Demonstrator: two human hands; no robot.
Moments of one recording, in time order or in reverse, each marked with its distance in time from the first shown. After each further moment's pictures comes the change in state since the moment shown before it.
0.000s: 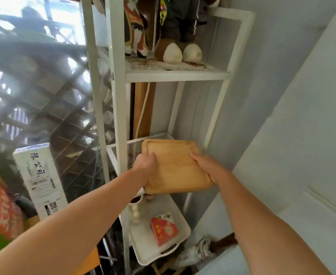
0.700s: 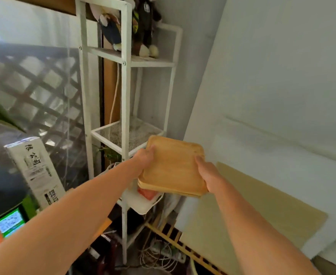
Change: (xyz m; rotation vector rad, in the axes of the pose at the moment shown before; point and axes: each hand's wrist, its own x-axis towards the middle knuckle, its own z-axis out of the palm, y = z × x) left_hand -0.173 -0.085 -0.093 0.254 -0.473 0.265; right_hand -0.305 0.119 0.099 0.347 0.485 0.130
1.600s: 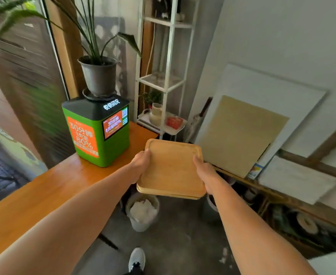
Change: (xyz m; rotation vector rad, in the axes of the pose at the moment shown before) left_hand -0.434 -0.306 -0.164 -0.130 -0.118 -0.217; right_hand -0.502 0.227 0.137 -0.066 -0.003 0.170
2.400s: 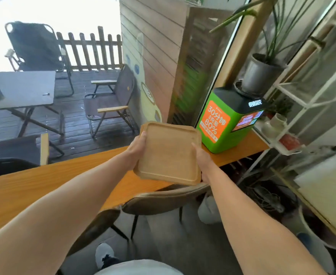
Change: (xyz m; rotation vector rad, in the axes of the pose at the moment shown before) left_hand -0.161 -0.196 -0.359 -0.489 0.507 -0.039; right_hand -0.181 -0.045 0.364 0.007 -0.740 -0.223
